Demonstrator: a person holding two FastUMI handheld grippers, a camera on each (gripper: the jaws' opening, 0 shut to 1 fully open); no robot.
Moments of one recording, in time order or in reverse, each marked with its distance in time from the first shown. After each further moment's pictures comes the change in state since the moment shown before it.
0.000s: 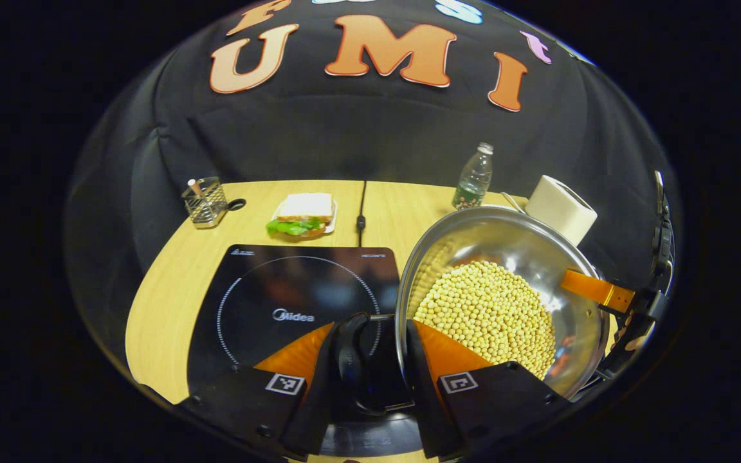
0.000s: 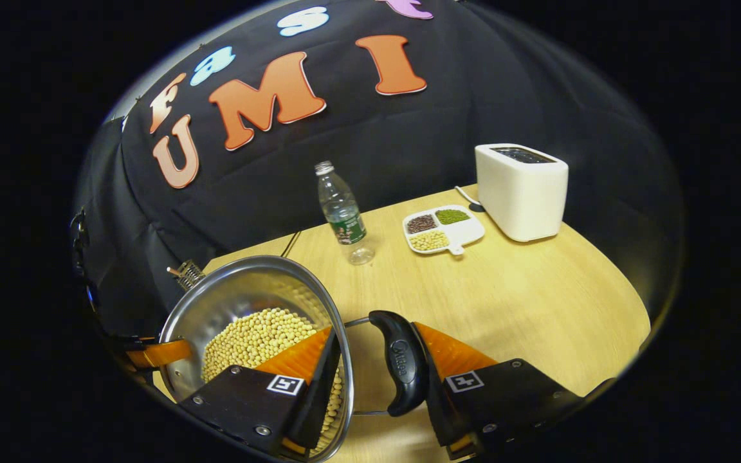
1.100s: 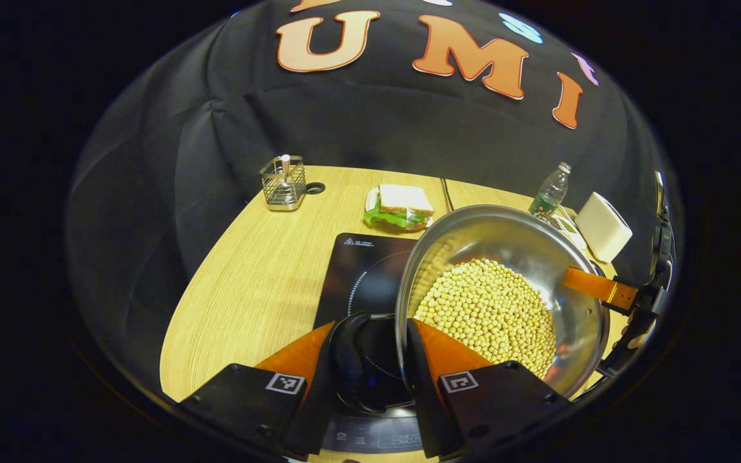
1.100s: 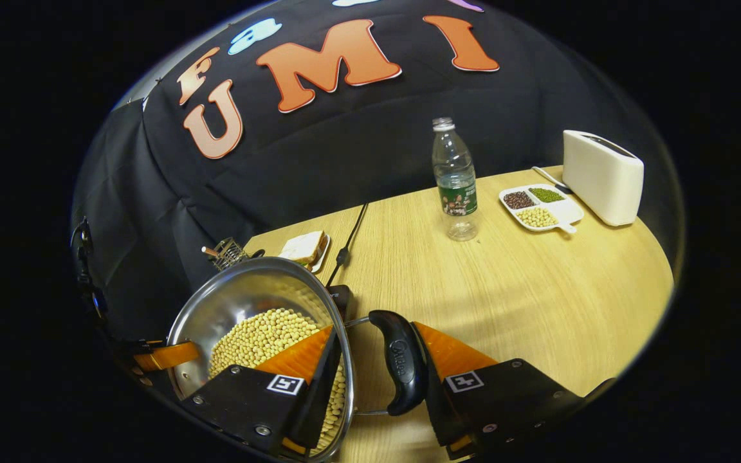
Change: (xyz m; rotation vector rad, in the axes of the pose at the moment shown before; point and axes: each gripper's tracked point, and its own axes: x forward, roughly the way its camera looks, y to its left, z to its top) left arm -0.003 0.162 -0.008 -0.079 0.055 0.100; right arm 0.055 0.154 -0.037 -0.026 0.099 0.131
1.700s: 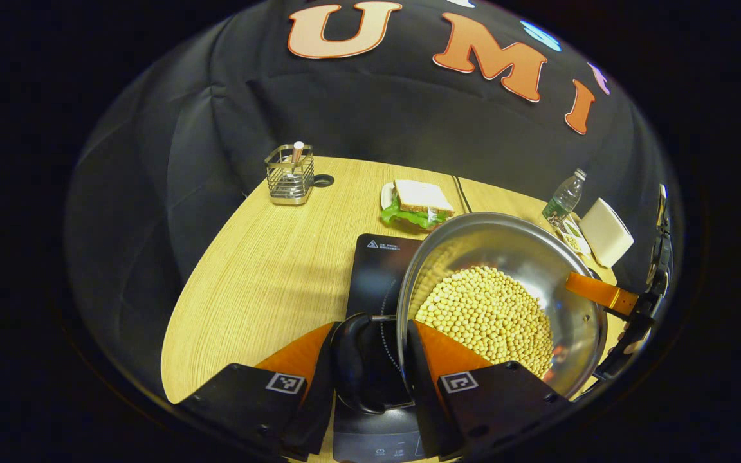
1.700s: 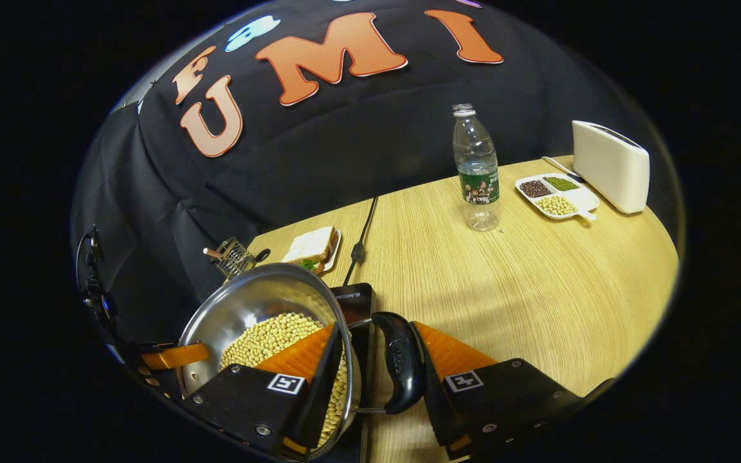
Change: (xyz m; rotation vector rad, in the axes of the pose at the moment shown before) left arm 0.029 0.028 0.008 -0.014 0.018 -0.048; right arm 0.016 0.023 -0.008 0.024 0.008 -0.007
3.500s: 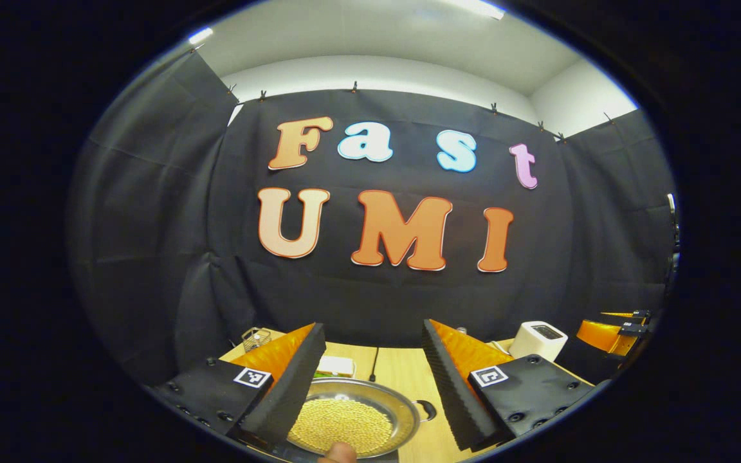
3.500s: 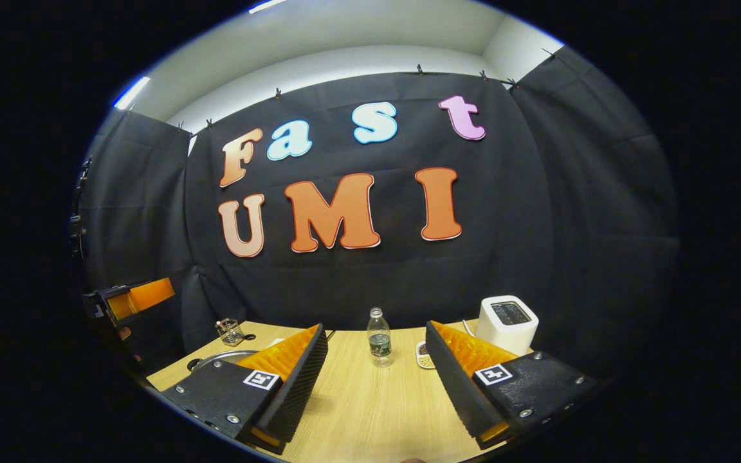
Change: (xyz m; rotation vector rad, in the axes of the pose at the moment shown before) left arm -0.274 -0.236 0.155 0.053 -0.816 -0.066; right arm -0.321 -0.117 0.180 -0.235 -0.634 -0.055
